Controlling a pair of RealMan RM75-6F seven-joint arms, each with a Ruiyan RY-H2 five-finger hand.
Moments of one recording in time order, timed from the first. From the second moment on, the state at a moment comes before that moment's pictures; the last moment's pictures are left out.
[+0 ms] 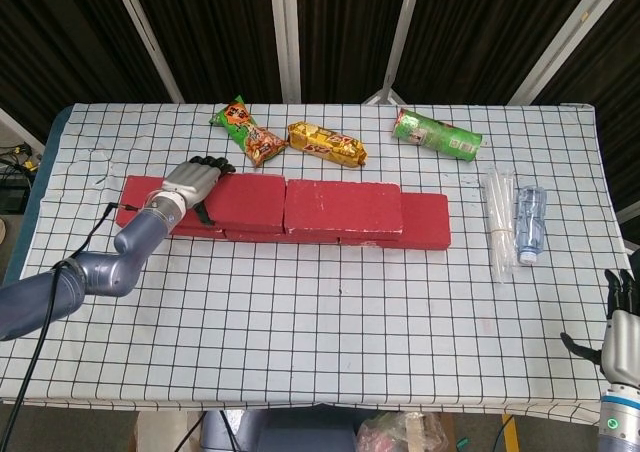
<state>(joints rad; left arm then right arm) -1.29 -1.30 0.08 -1.24 0.53 0.45 0.22 0.02 -1.17 0.17 -1.82 -1.12 1.53 -0.29</state>
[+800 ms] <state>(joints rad) -1.30 -1.30 0.09 -1.25 0.52 0.45 0.22 0.02 -1.18 0.18 -1.82 -1.11 1.54 -0.29</state>
